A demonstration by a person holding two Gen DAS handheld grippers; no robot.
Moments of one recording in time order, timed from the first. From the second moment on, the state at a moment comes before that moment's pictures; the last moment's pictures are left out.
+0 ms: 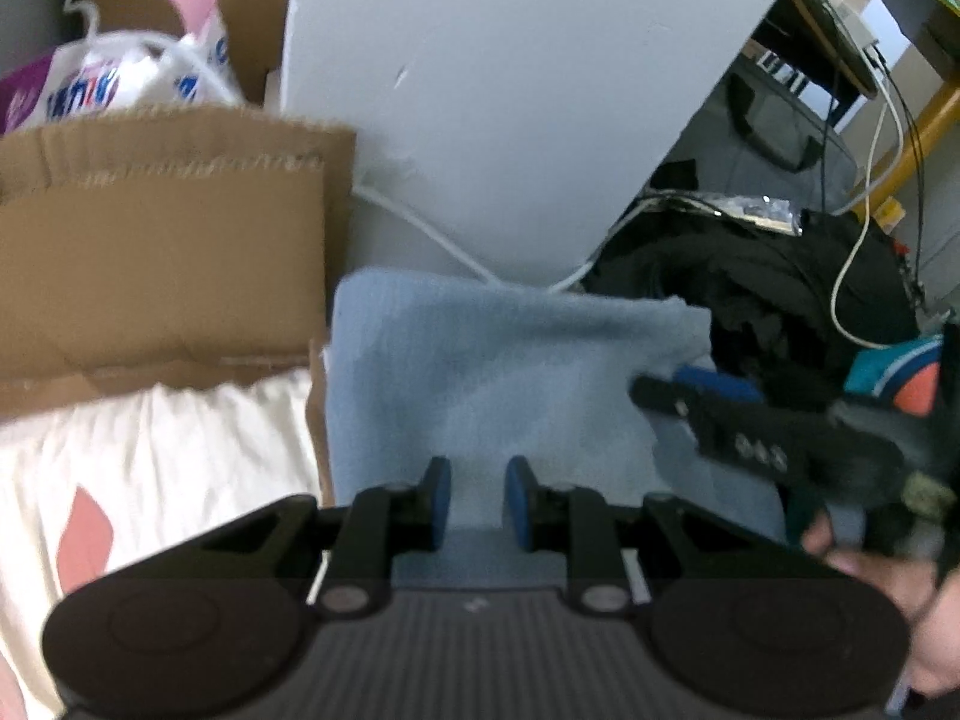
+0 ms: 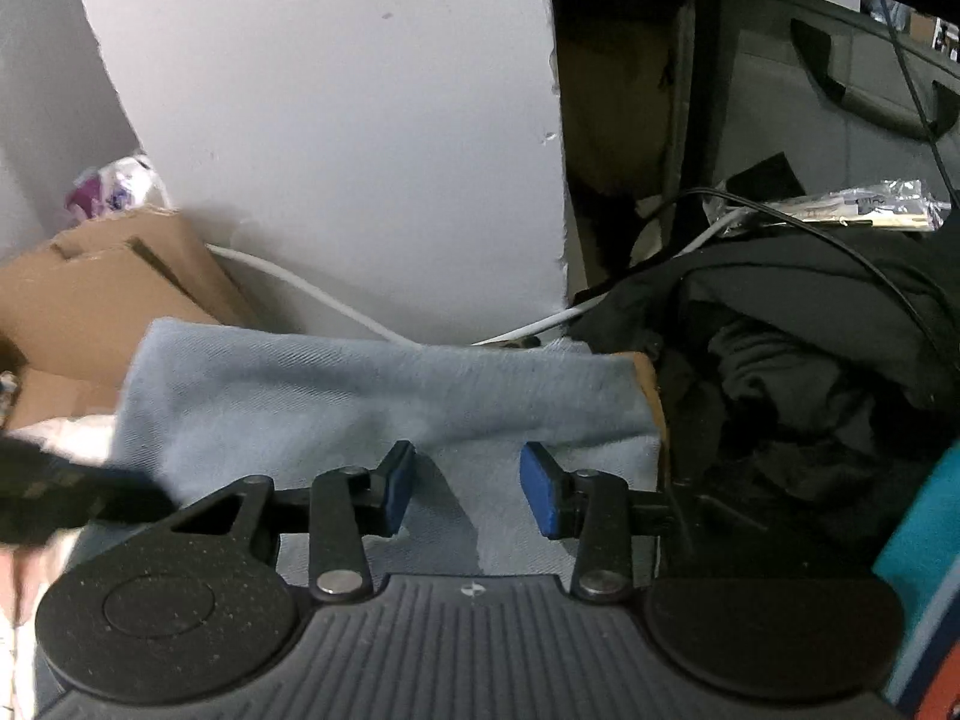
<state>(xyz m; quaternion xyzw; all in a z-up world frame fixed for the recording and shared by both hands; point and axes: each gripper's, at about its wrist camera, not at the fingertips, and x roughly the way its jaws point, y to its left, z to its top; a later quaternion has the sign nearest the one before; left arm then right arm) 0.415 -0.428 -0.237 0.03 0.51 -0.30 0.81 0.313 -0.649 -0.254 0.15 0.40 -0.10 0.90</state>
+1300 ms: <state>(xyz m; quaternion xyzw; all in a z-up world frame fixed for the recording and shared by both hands) 0.444 -0.457 -0.236 0.15 0.44 -0.26 0.85 0.327 -0.677 -0.248 0.17 0.38 -0.10 0.90</state>
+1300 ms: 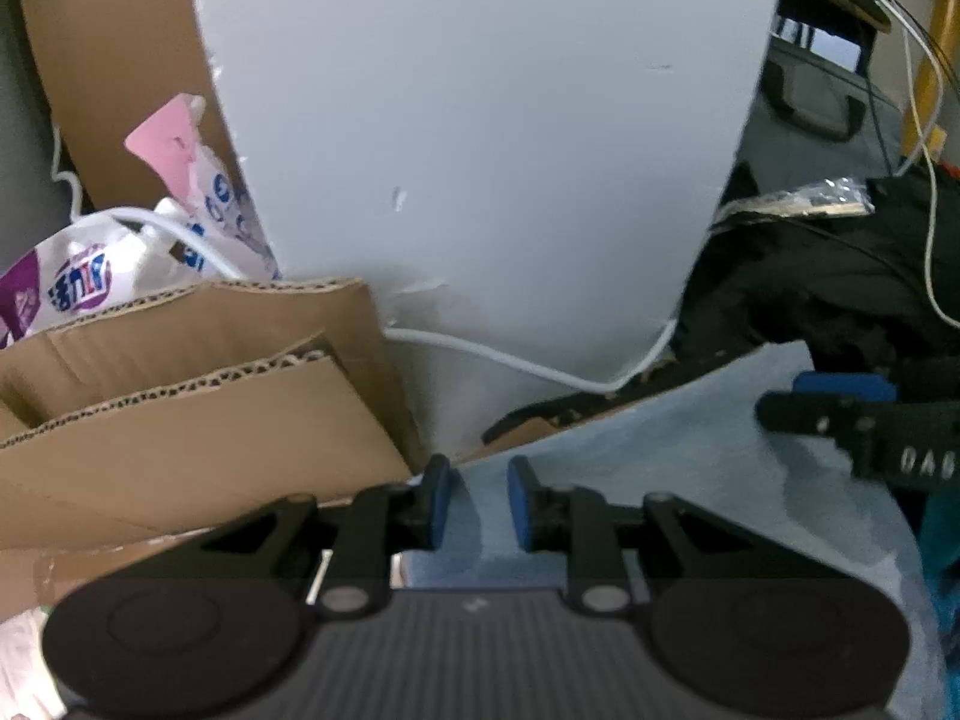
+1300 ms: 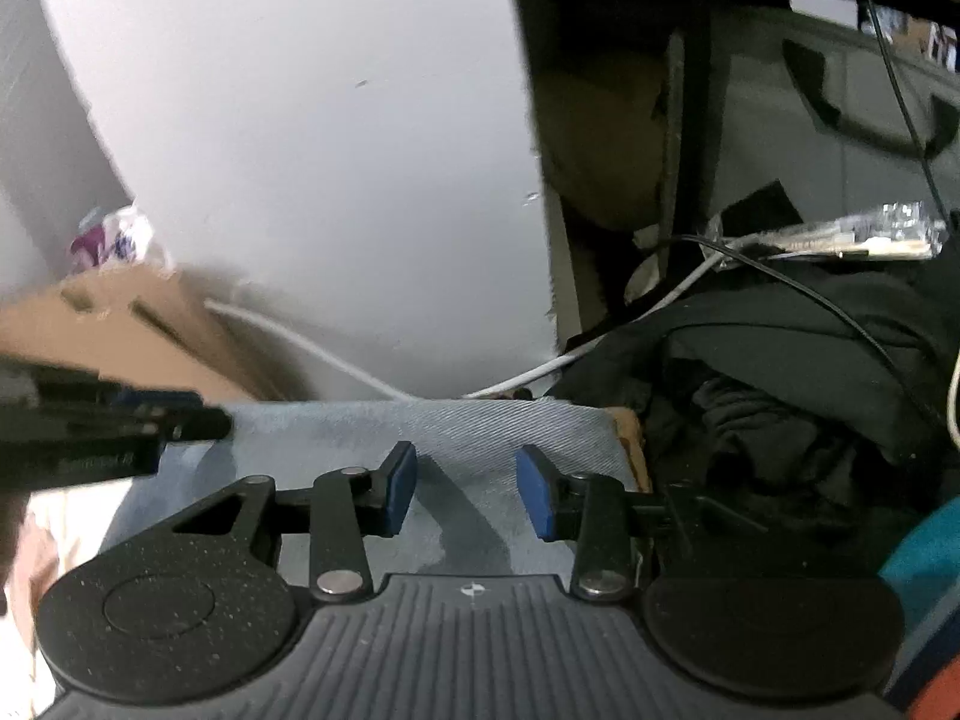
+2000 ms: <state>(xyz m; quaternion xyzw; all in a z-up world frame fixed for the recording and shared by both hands) 0.396 -0.418 -0.218 0.10 0.44 -0.28 0.85 0.299 -0.641 -0.237 0.12 0.40 -0.05 0.91</state>
